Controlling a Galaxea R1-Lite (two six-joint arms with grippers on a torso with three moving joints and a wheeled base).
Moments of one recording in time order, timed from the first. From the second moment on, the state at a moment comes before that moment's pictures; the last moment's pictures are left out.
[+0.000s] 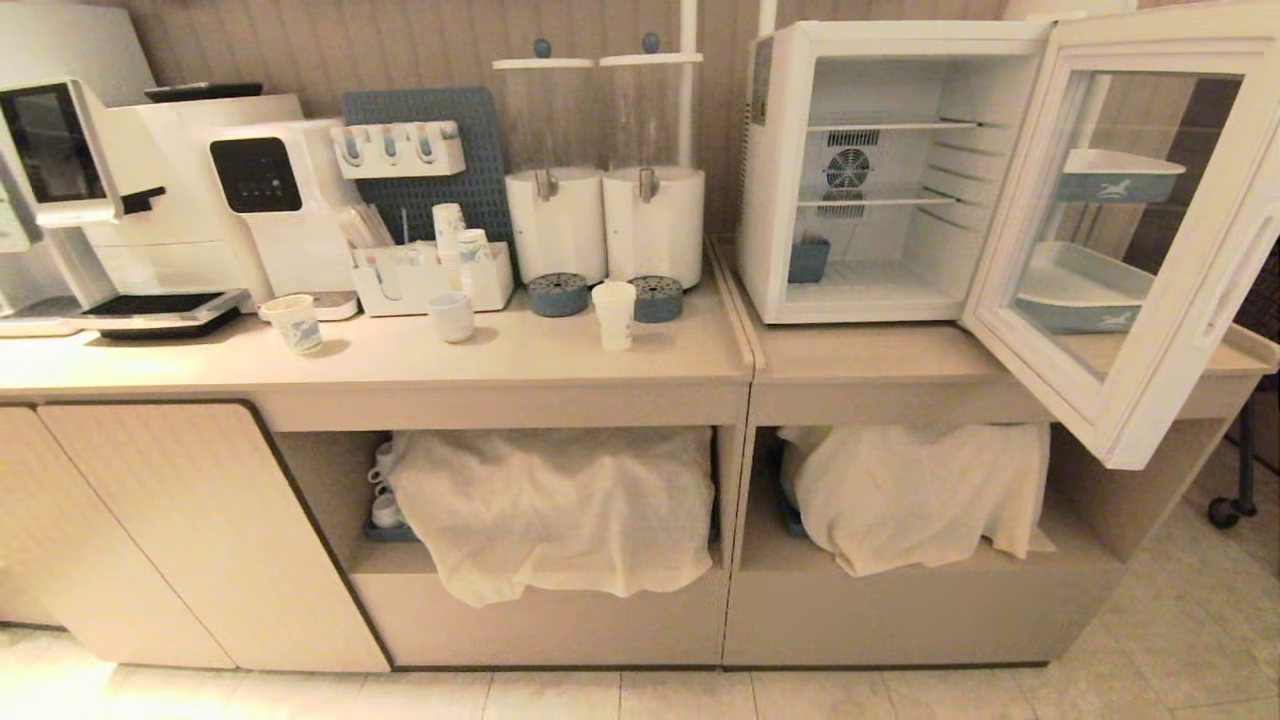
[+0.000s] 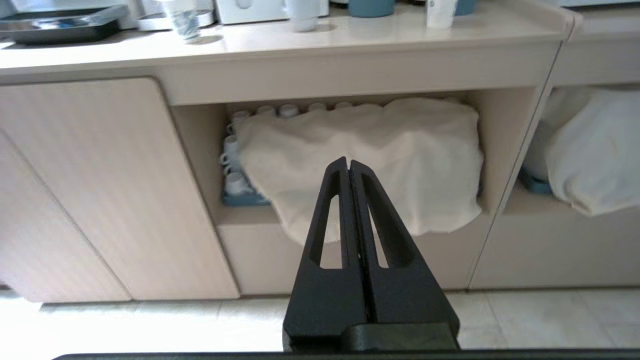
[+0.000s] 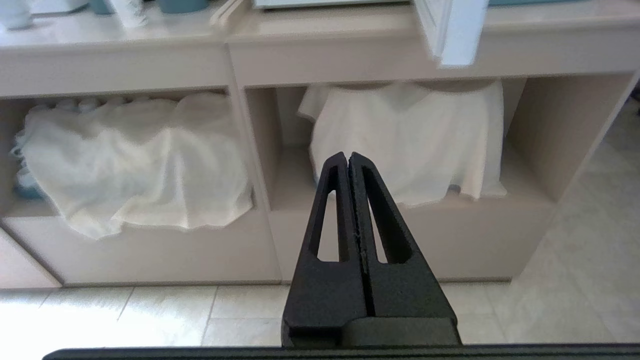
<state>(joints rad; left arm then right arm) 0.00 0.00 0.00 -0.05 -0.01 0.04 0.00 0.00 -0.01 0.02 0.00 -0.01</state>
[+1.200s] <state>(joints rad) 0.00 0.00 0.00 -0.01 -0.02 0.05 0.00 0.00 -0.01 0.02 0.00 0.00</state>
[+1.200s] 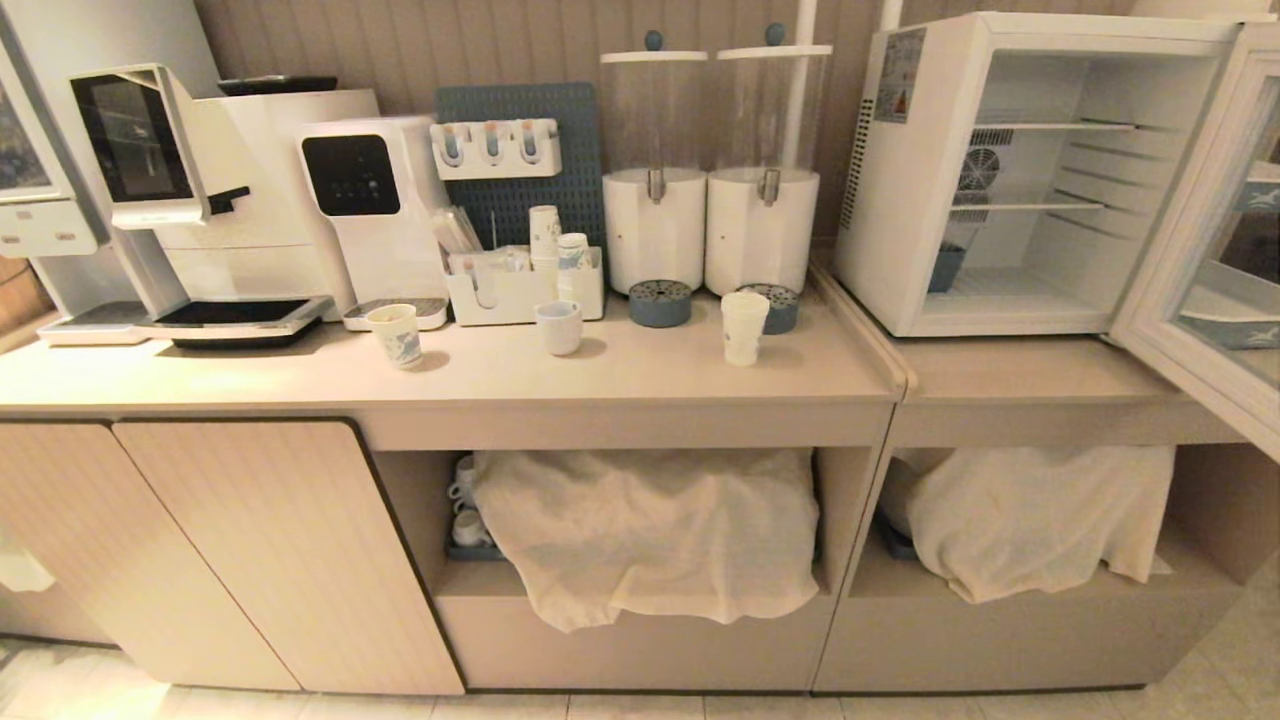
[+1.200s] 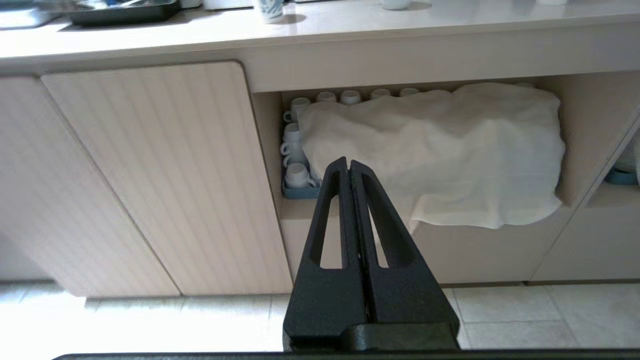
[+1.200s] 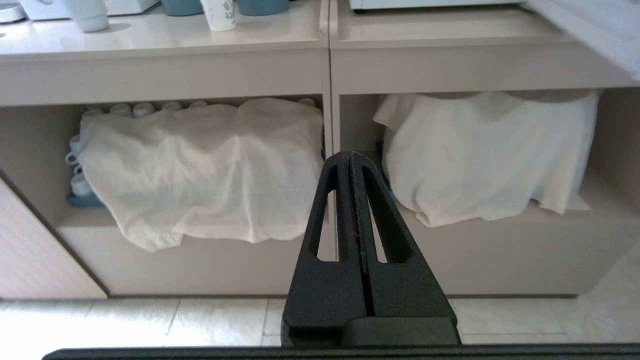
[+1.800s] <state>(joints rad) 0.00 0.00 0.00 -0.02 -0.02 0.04 0.00 0.00 -0.01 0.02 0.00 0.00</state>
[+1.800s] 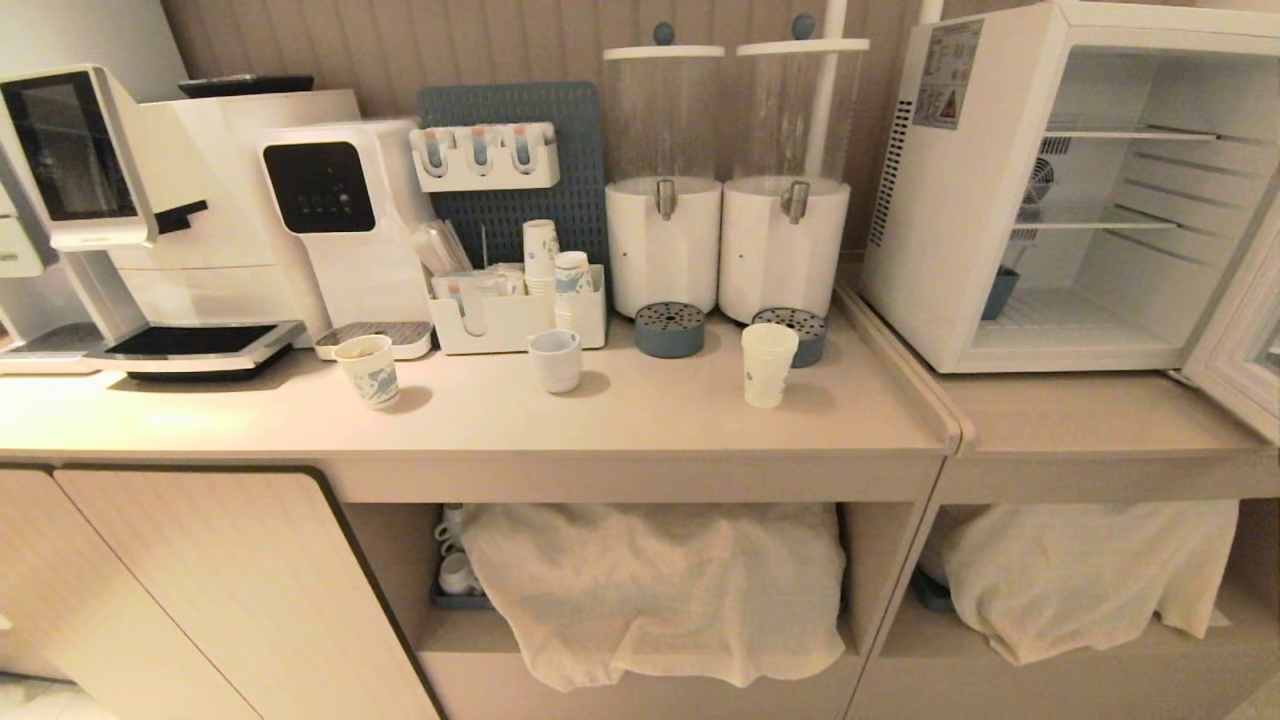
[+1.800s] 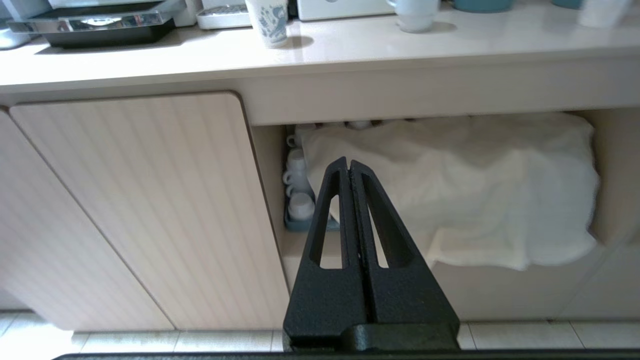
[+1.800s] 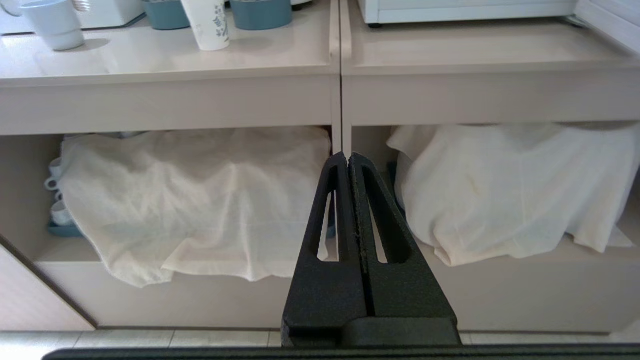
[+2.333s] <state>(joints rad) 0.00 0.00 0.00 -0.02 -0.01 0.04 0.00 0.00 -0.01 0.02 0.00 0.00</state>
